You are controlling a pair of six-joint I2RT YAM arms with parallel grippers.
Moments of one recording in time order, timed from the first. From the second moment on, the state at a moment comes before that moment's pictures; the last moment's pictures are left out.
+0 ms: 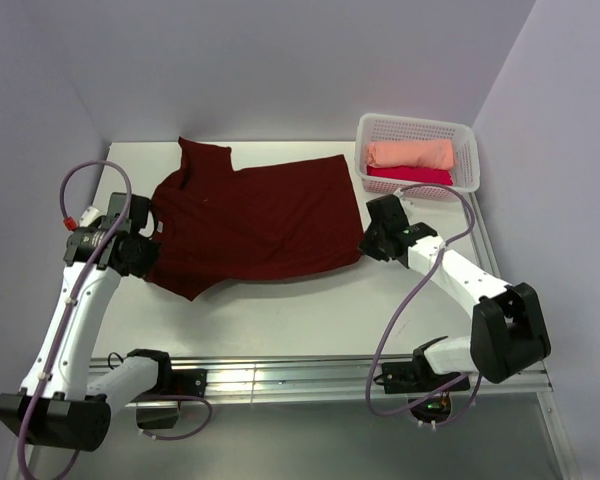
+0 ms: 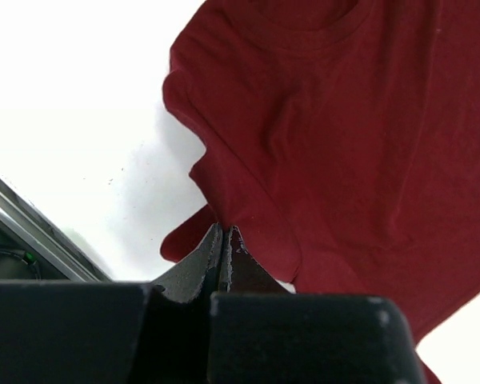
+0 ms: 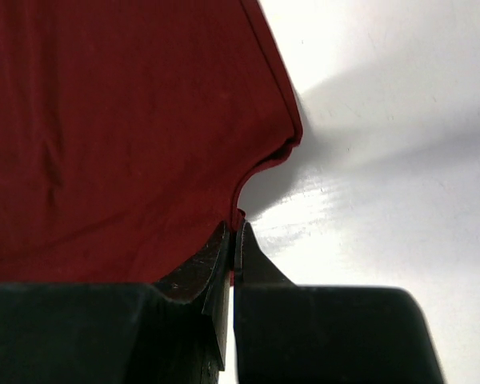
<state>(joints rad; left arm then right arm) -0.14 1.01 1.17 -1.23 -0.37 -1.14 0.38 1.31 0.84 -0.48 0.17 0.83</state>
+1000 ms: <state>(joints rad) -0.09 1.40 1.32 -1.03 -0.36 -1.01 0.31 1.59 1.10 -0.51 0.18 0.80</state>
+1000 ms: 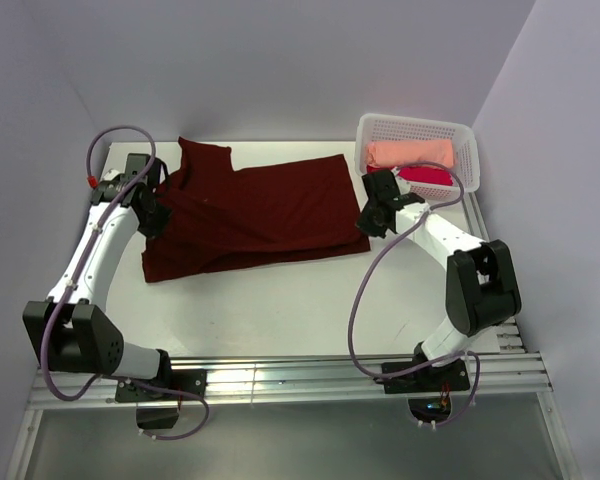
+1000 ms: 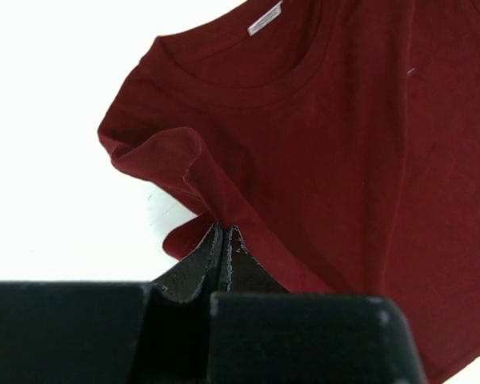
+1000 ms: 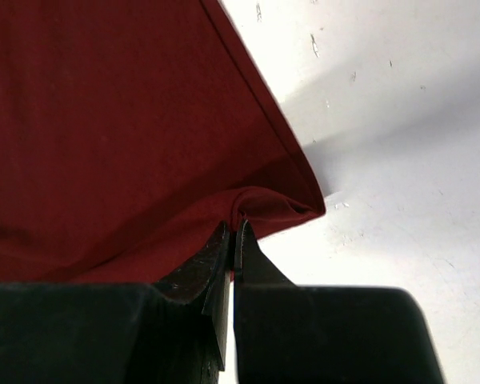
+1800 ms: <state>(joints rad) -0.08 1.61 1.50 -1.01 -0.39 -0.91 0.29 1.76 1.21 -0.51 0.18 0.82</state>
